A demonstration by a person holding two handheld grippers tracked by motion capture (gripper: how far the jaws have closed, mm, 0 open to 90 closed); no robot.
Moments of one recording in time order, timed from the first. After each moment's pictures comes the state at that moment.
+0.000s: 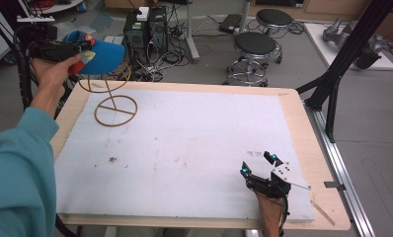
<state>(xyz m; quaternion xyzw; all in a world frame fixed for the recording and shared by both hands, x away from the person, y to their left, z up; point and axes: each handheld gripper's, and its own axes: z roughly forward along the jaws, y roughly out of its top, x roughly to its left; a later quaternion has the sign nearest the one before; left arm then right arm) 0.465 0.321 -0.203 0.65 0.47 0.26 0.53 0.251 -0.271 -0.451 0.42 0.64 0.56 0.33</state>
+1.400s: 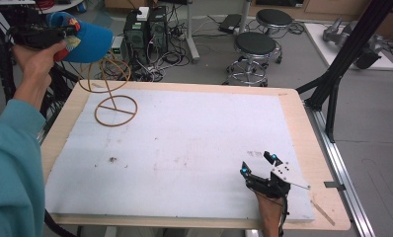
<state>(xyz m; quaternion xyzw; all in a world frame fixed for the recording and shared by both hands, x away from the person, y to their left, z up) 0.459 0.332 -0.170 0.65 0.46 0.31 0.52 0.251 -0.270 -0.451 0.42 0.64 0.55 0.33</state>
